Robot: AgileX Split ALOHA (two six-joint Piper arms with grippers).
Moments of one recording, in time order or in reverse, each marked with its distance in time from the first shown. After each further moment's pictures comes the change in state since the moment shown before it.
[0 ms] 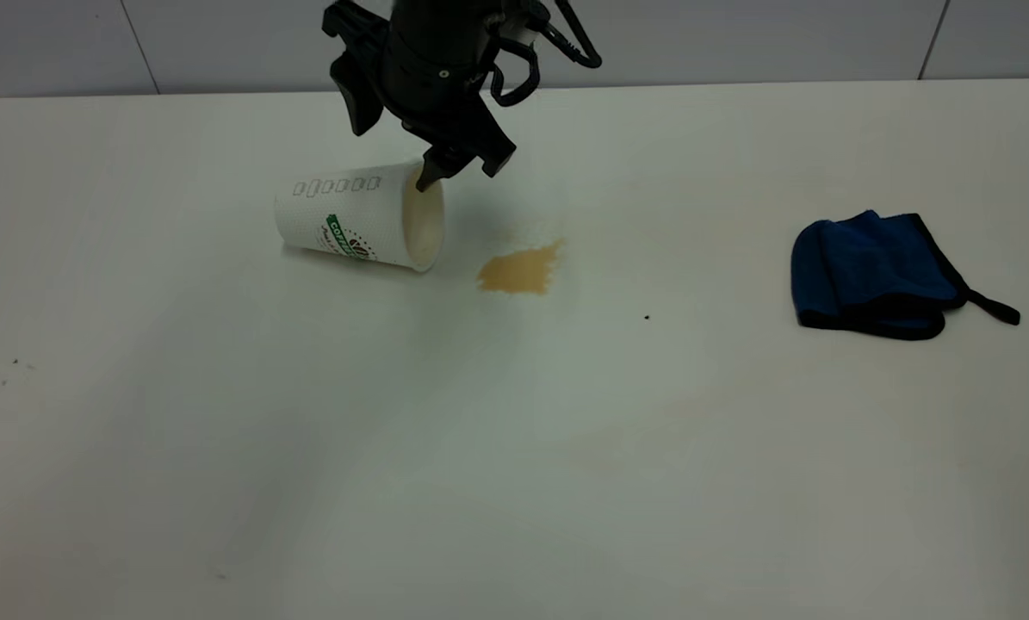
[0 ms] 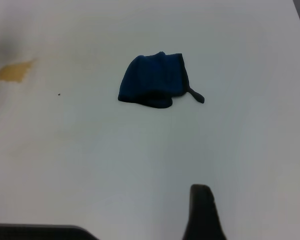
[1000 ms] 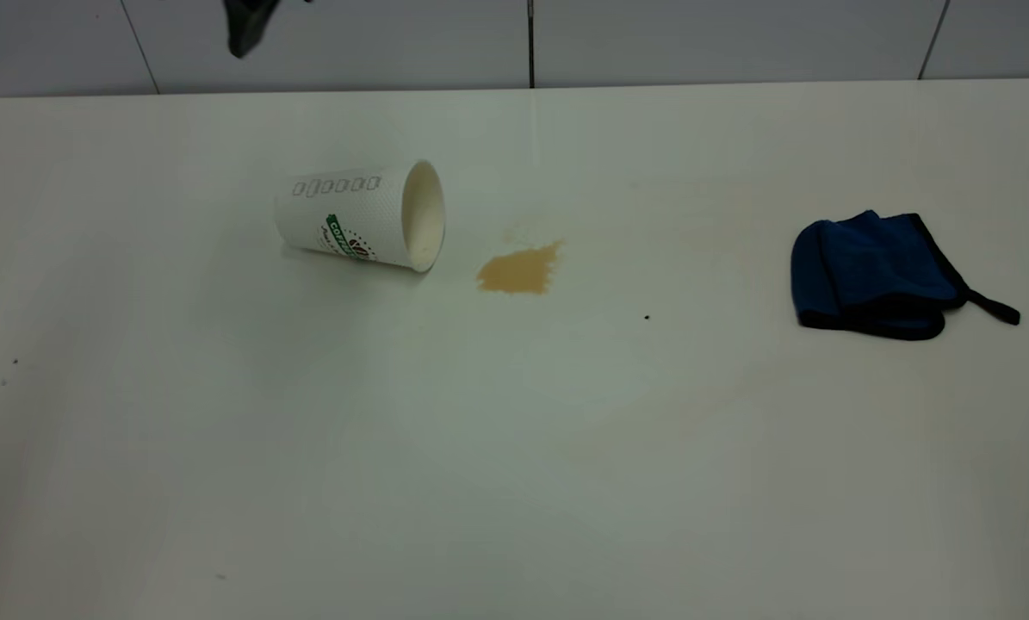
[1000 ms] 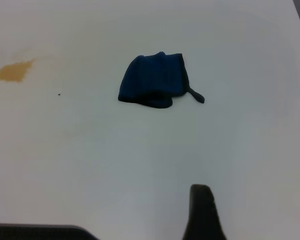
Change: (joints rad) left arm 0.076 -0.505 0.436 -0.045 0.052 -0.001; right arm 0.000 0.000 0.000 0.000 0.000 0.000
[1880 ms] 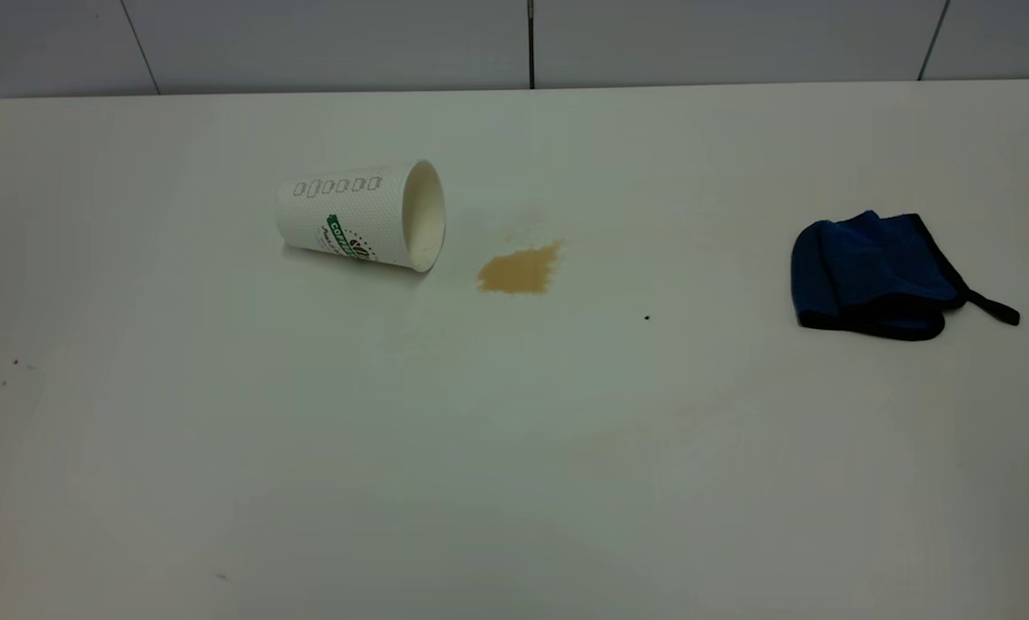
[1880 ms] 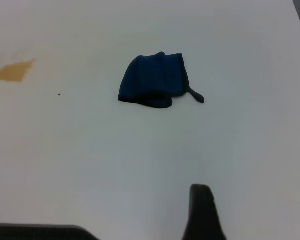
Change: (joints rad) left arm 0.539 -1.205 0.828 -0.338 -0.078 0.156; right arm 0.000 0.000 0.000 0.000 0.000 0.000
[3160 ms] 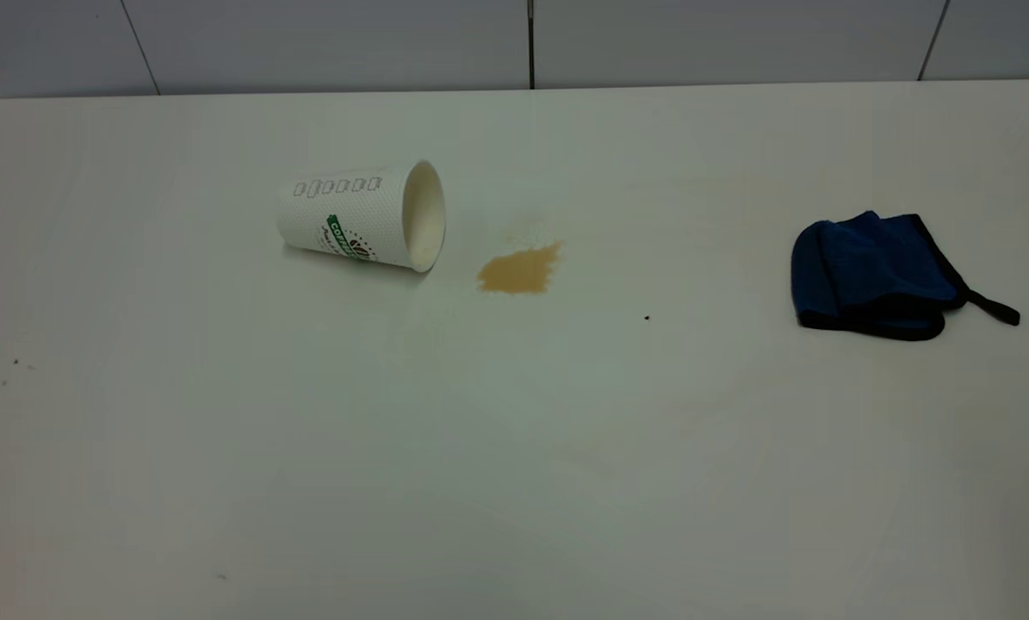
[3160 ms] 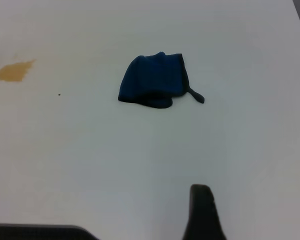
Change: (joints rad) left arm 0.077 -0.904 0.341 -0.122 0.201 0.042; right arm 0.000 0.000 0.000 0.000 0.000 0.000
